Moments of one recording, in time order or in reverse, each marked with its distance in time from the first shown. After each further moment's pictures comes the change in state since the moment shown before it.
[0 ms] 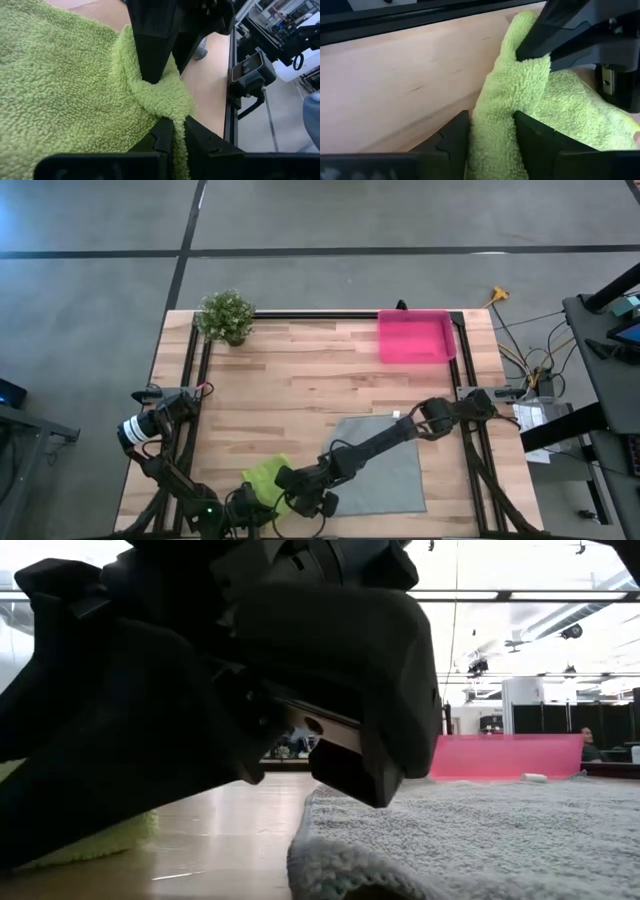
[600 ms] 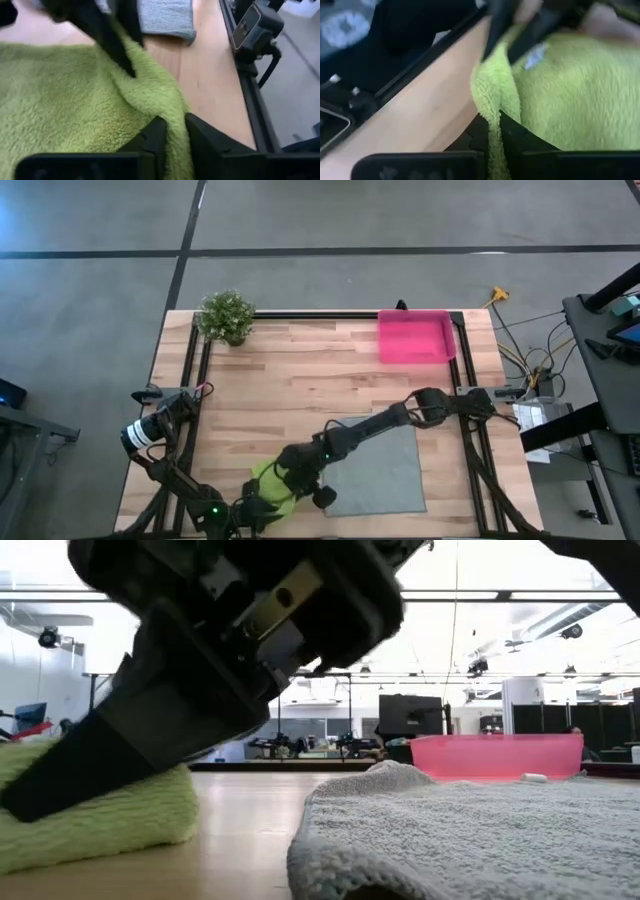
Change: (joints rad) left arm 0.010 -0.064 0.013 0.007 0.032 0.455; right arm -0.125 0.003 -0.027 0.001 -0.354 0.528
